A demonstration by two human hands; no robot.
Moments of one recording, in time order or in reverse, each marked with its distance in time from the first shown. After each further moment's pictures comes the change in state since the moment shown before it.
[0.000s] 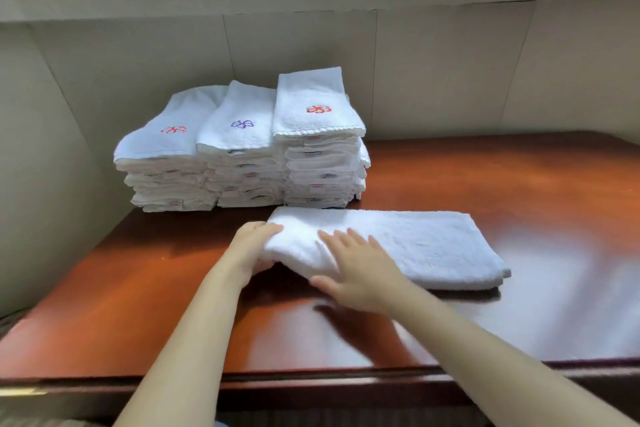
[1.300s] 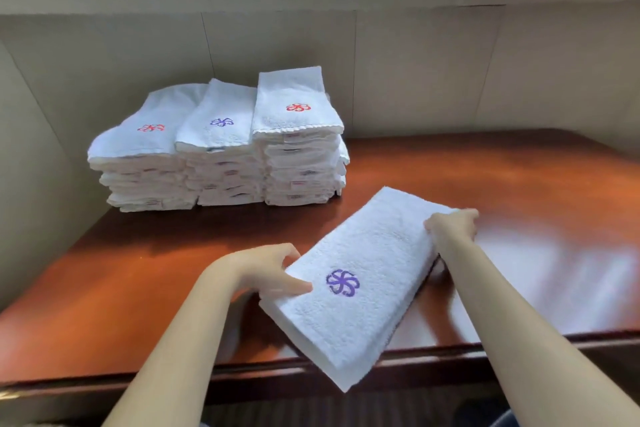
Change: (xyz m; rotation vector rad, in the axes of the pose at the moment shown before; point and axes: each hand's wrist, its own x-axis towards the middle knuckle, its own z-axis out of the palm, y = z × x) left_hand -0.033 0.008 0.017 1.063 -0.518 0.186; right_hand -0.015 0.130 -0.037 0.878 0.560 1.229
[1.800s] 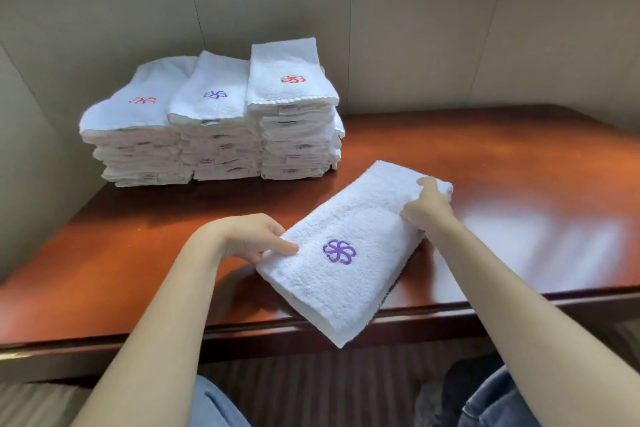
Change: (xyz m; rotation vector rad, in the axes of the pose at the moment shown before) left_hand -0.010 -0.008 -0.007 -0.337 -0.150 -0.007; right_hand -0.042 0.010 -0.007 -0.358 -0.281 -0.291
